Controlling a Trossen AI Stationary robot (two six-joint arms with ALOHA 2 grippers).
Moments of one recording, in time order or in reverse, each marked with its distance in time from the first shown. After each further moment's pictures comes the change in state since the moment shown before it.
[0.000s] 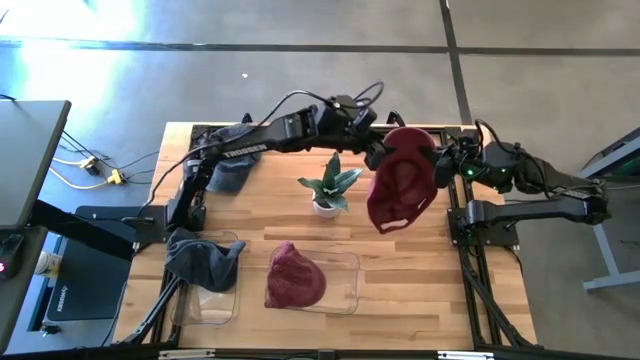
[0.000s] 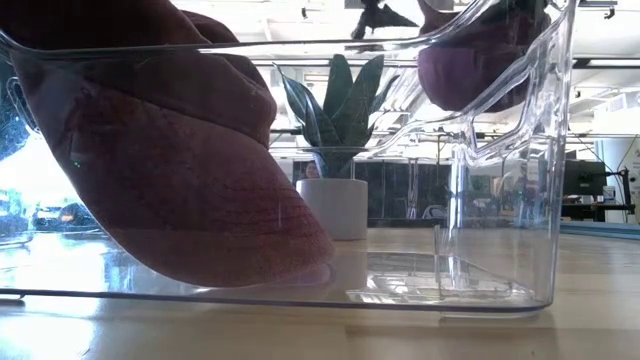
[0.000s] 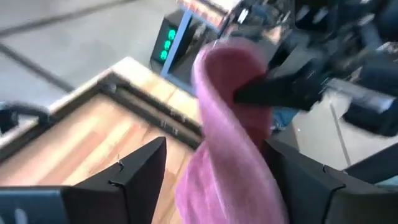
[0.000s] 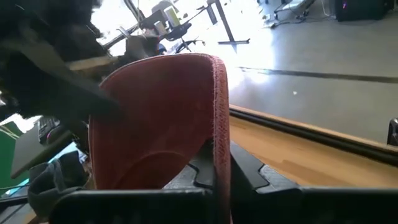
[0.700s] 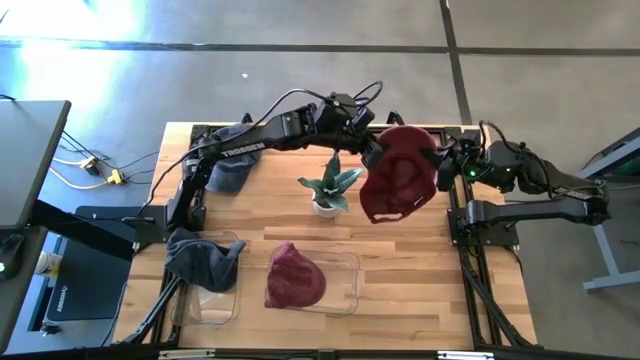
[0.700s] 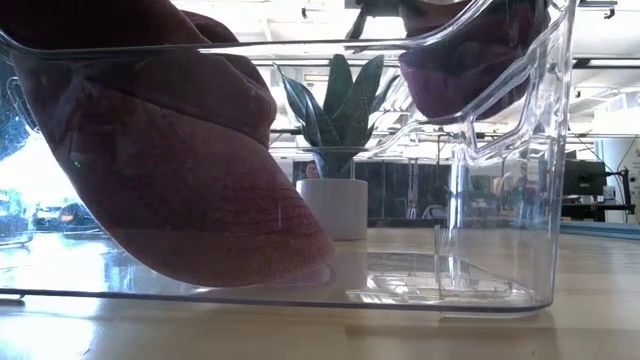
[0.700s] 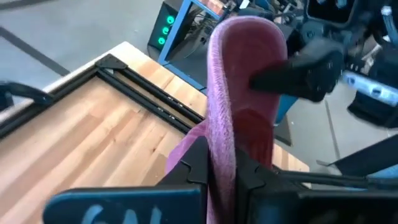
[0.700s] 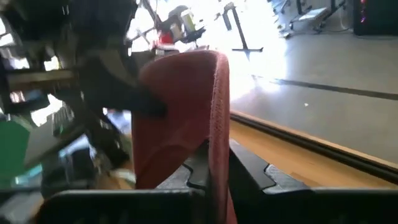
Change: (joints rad) left arm 0.002 0.001 0.002 -0.053 0.049 -0.049; right arm 0.000 -0.008 0.007 0.011 -0.050 -0.086
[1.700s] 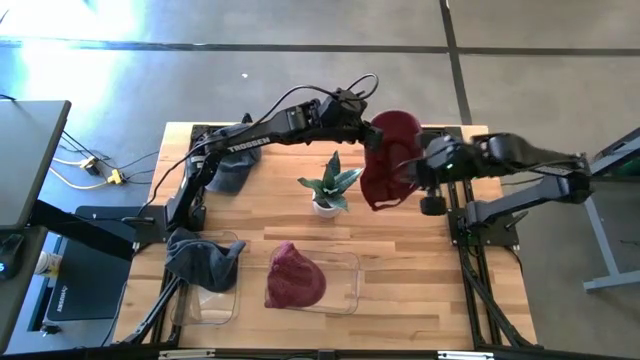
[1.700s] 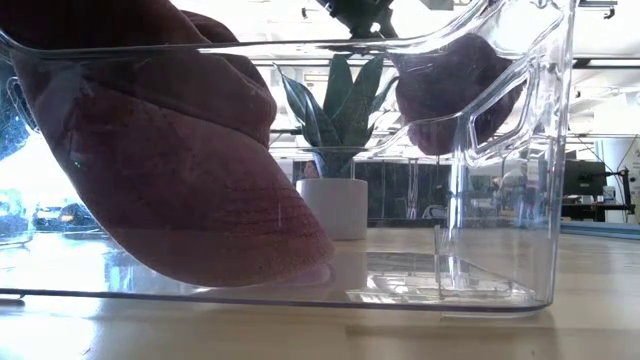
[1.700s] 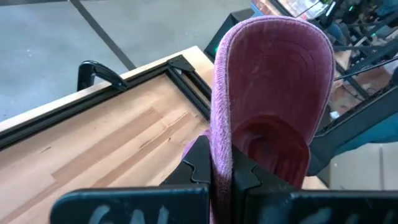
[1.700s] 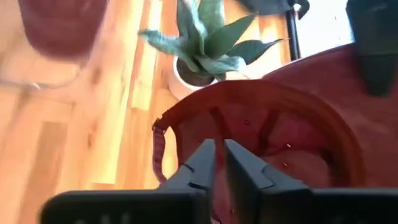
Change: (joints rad) left arm 0.063 0.036 0.001 -0.057 -0.197 -0.150; right arm 0.090 0.539 0.541 -0.633 -0.231 -0.752
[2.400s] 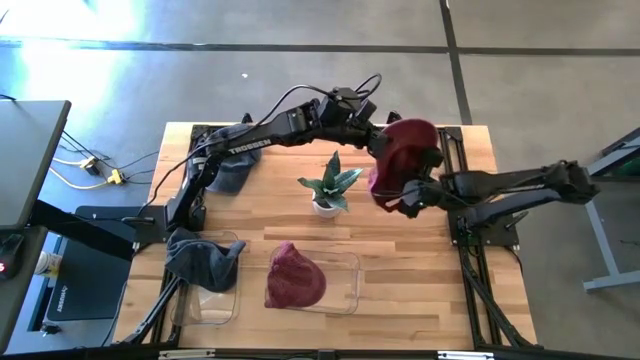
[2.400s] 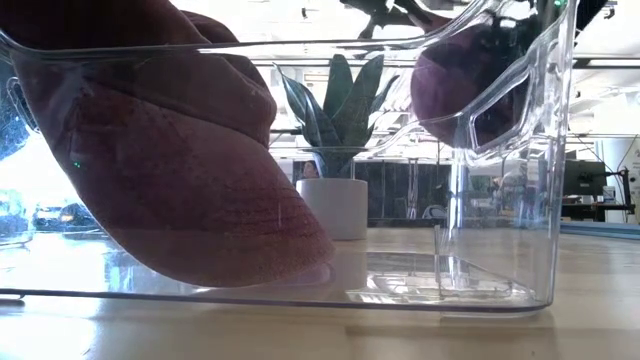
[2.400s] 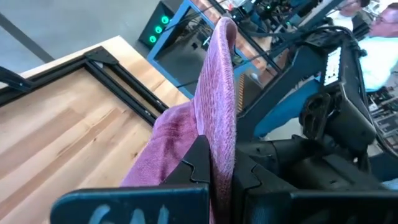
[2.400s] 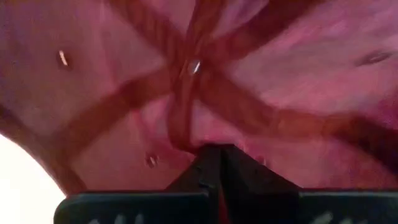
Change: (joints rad) left arm -0.030 0.006 0.029 0.127 0.281 -0.015; right arm 0.044 -0.090 -0.646 0.392 0.569 0.309
